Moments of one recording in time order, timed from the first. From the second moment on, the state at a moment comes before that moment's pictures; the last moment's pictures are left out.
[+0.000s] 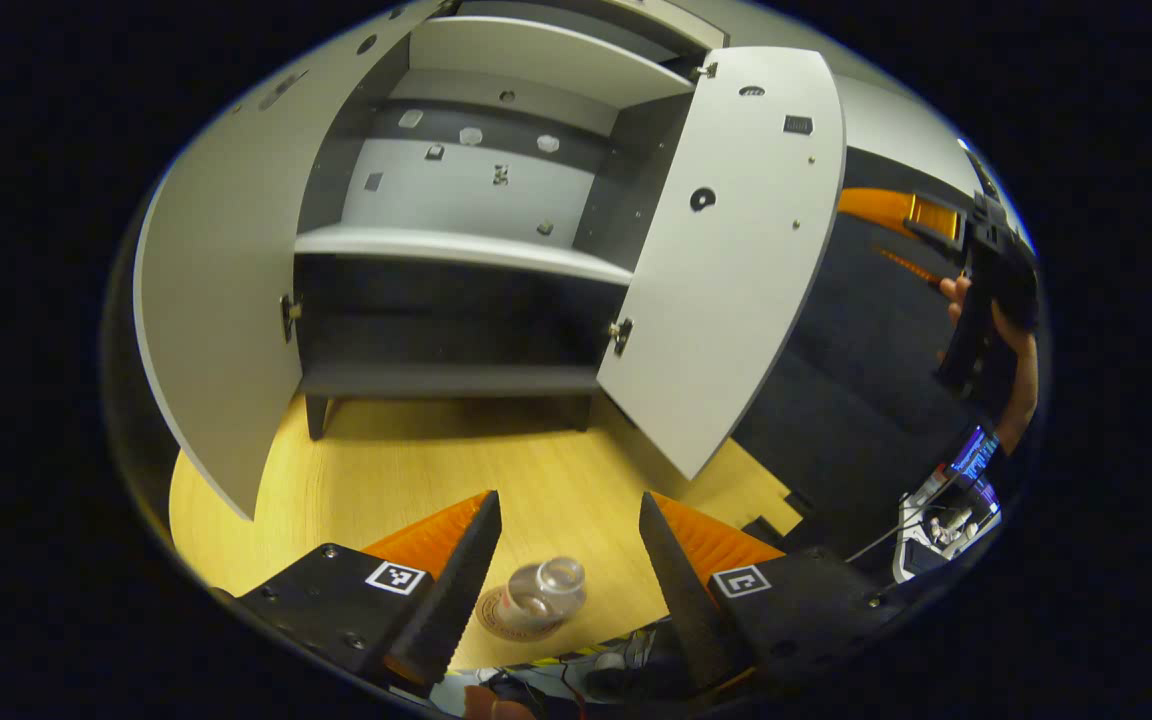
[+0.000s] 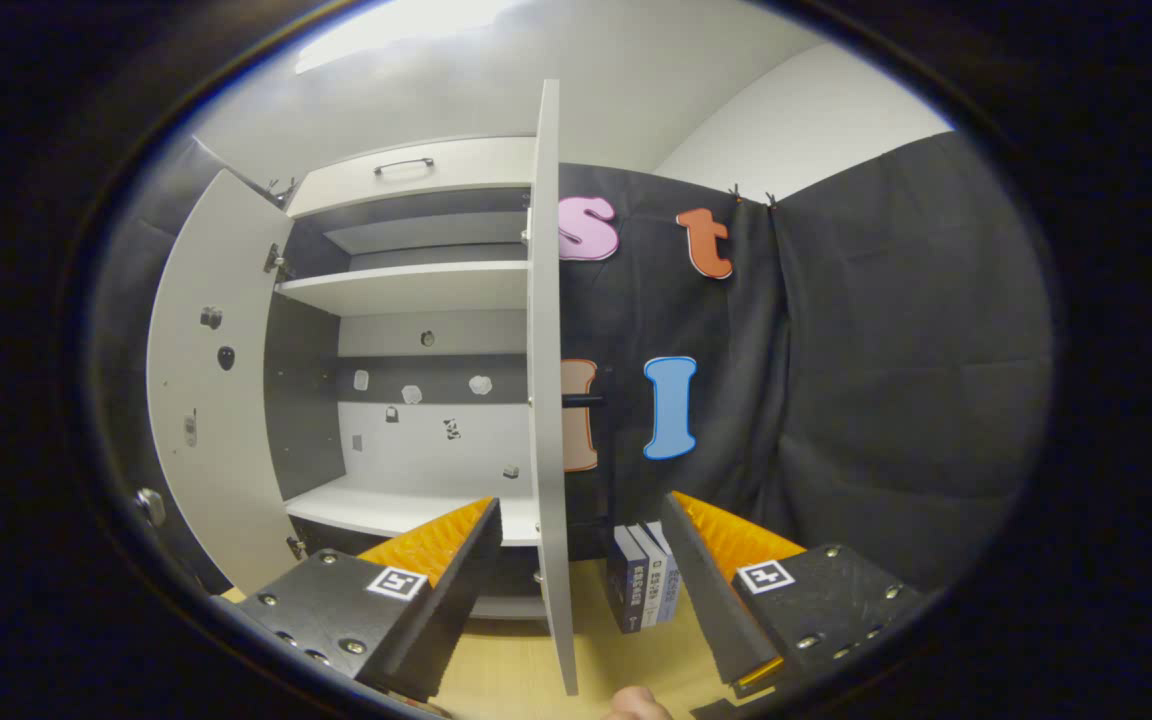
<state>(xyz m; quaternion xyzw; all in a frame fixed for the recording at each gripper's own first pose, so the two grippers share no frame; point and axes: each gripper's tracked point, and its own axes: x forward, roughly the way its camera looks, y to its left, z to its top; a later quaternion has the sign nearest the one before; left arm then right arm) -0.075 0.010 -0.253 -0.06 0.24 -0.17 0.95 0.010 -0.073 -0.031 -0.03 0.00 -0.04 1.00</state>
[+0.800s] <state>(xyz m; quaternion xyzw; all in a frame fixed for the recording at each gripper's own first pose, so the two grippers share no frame) -0.020 0.035 -0.045 0.11 -0.03 -0.04 0.99 0.024 -0.106 0.001 -0.04 -0.04 -0.07 1.00</state>
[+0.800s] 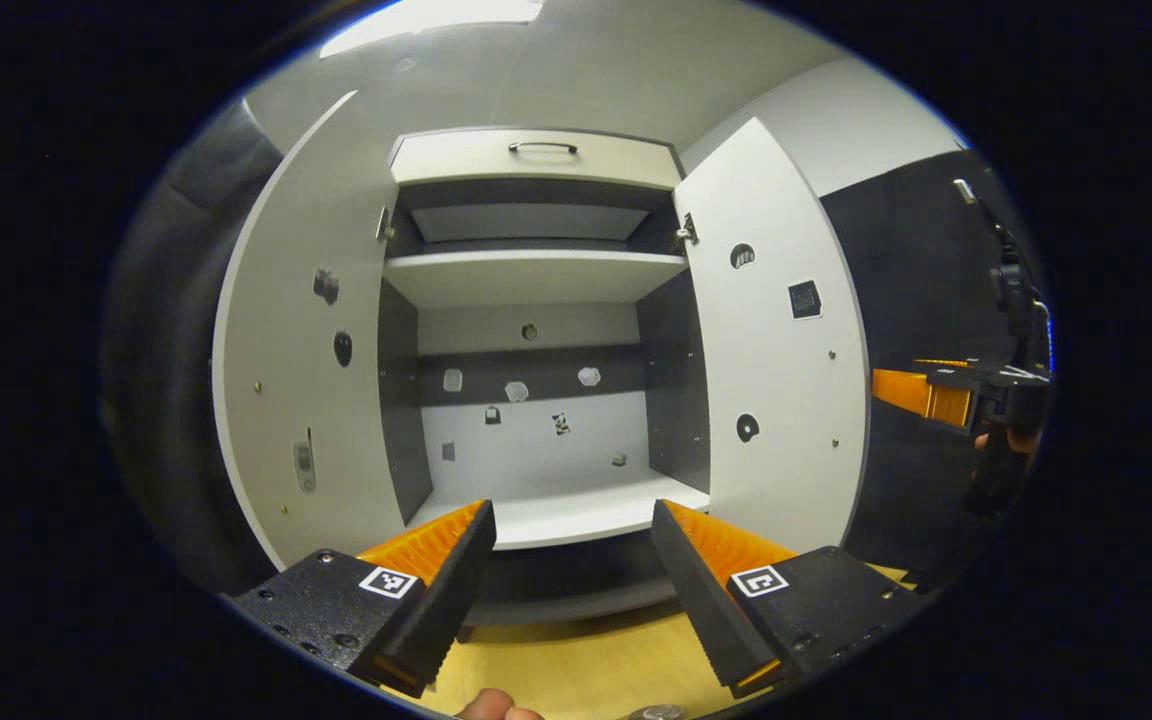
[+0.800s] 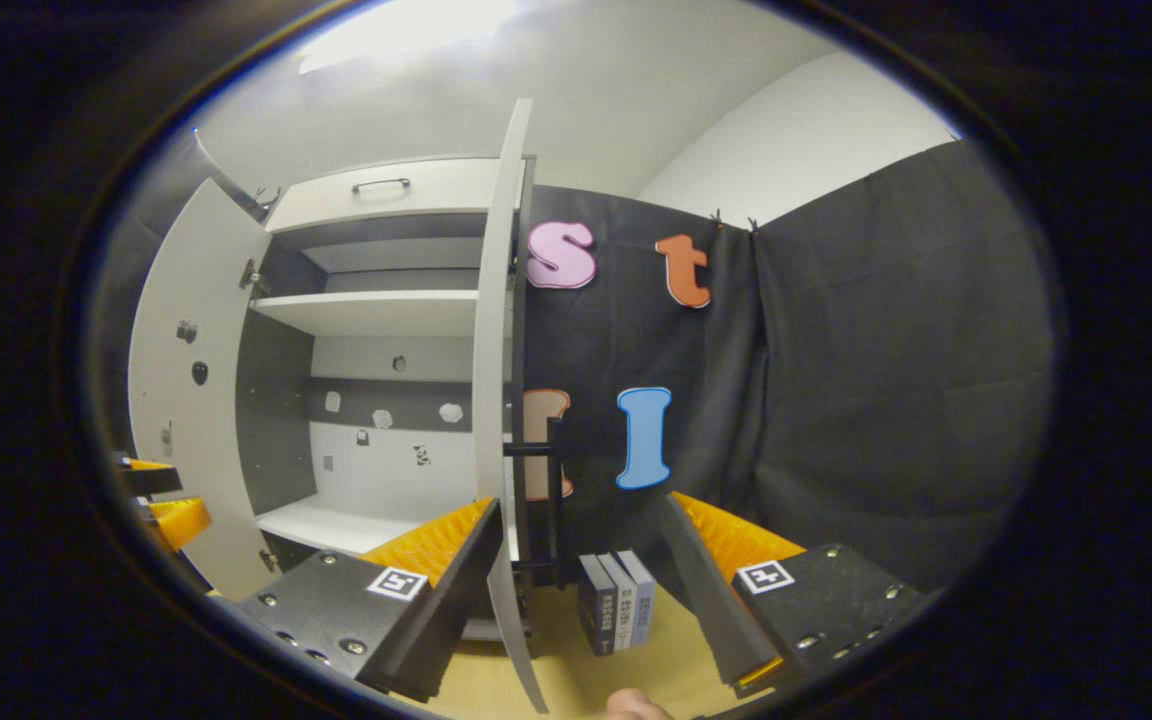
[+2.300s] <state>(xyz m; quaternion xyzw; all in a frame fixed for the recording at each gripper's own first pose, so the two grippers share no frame) -0.038 0.084 -0.049 0.07 -0.02 0.05 1.00 0.048 -0.008 -0.030 -0.04 0.00 0.05 1.00</state>
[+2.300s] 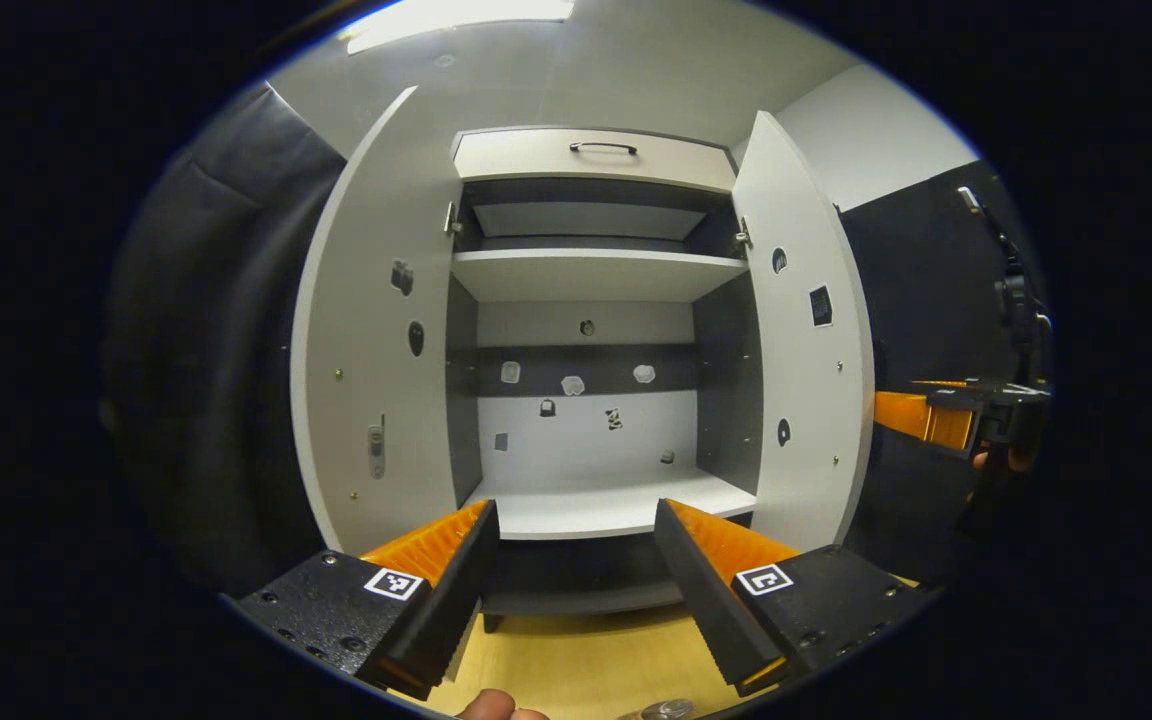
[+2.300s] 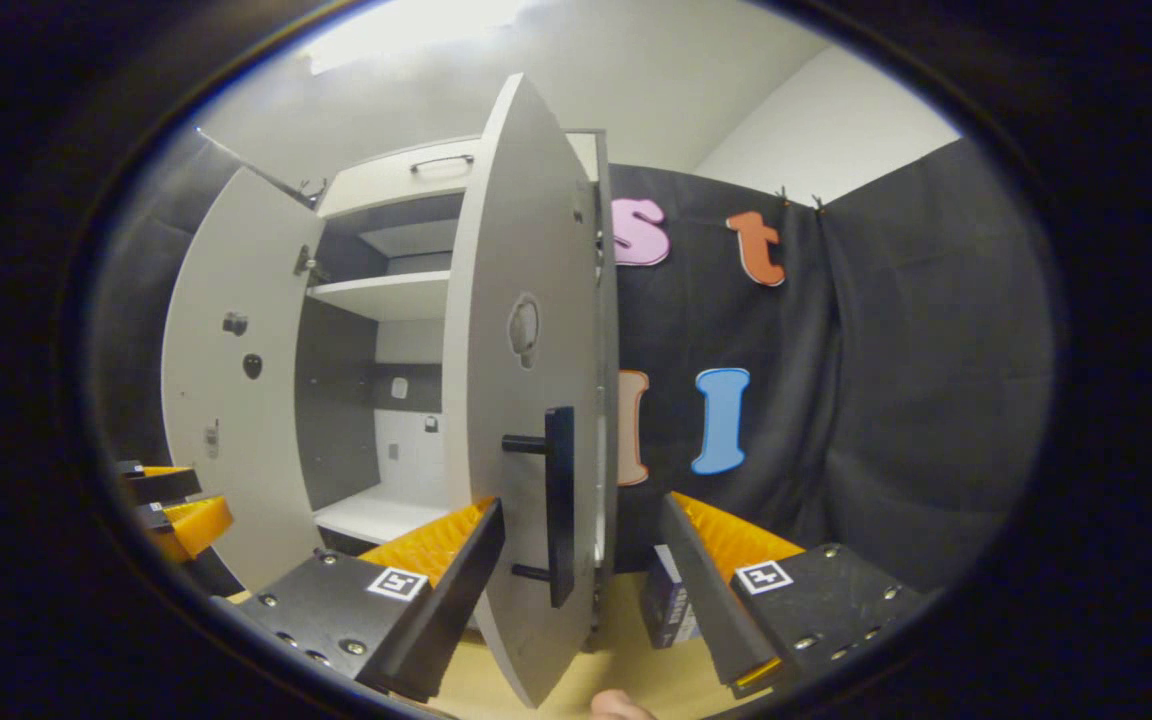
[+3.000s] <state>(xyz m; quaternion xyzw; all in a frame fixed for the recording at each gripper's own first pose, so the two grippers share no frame) -0.072 0.150 -0.057 0.03 -0.01 0.15 0.99 0.042 0.101 -0.038 -0.01 0.02 0.20 0.98</state>
